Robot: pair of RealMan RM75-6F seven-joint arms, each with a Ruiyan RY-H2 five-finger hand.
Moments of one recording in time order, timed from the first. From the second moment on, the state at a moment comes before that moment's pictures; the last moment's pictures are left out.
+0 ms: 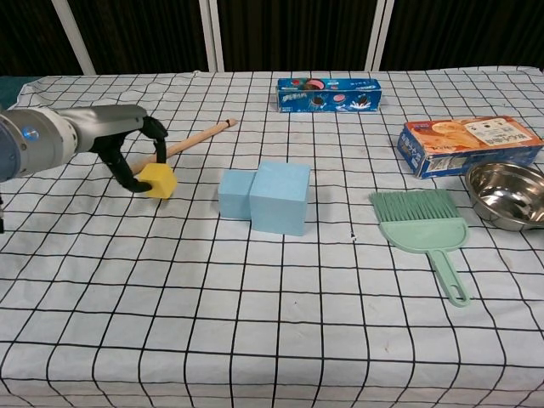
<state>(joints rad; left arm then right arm) -0.89 -1.53 -0.17 -1.57 0.59 0.99 0.61 0.06 -1.13 0.16 -1.78 -1.28 1.48 -0.13</state>
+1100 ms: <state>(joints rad) -1.02 -1.71 -0.22 -1.43 0.45 0.99 0.72 0.06 -1.12 0.16 -1.78 -1.28 1.49 -0.12</state>
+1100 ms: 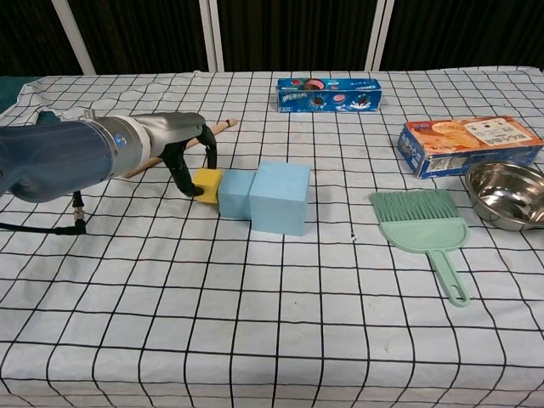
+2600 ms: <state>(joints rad) -1.04 -1.72 -0.21 -1.43 0.42 0.99 0.75 0.06 -1.12 0.16 -1.78 -1.28 1.48 -0.11</state>
